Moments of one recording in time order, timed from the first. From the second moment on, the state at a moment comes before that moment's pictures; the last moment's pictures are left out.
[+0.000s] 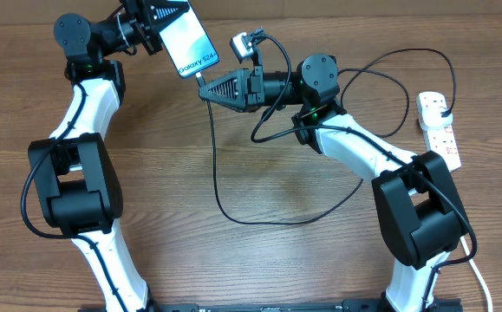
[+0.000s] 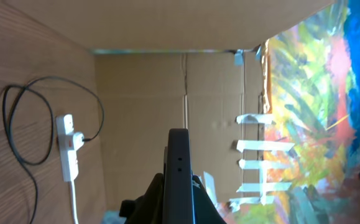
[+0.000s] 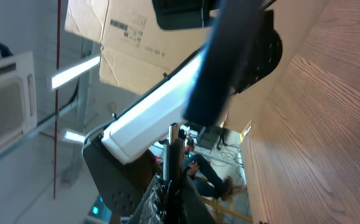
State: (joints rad) left arm 0.11 2.18 1.64 1.05 1.32 -2.05; right arm 0.46 1.99 1.33 1.01 -1.16 1.52
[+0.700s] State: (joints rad) left arm 0.11 2.18 1.64 1.07 1.29 -2.07; right arm 0.45 1.99 1.33 1.01 -1.11 1.56
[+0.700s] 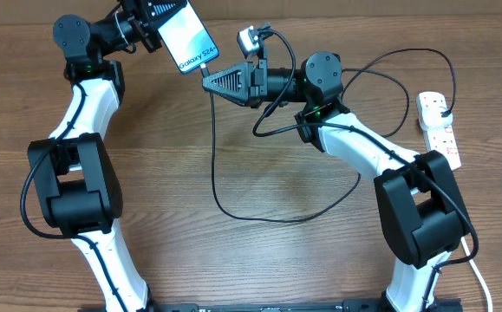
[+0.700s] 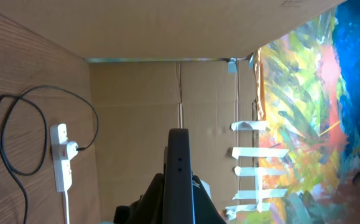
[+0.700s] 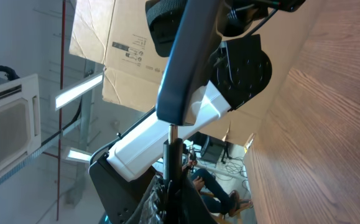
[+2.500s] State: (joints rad) left arm 0.12 2.18 1.64 1.04 1.29 -2.07; right arm 0.44 1.99 1.33 0.97 -1.12 1.55
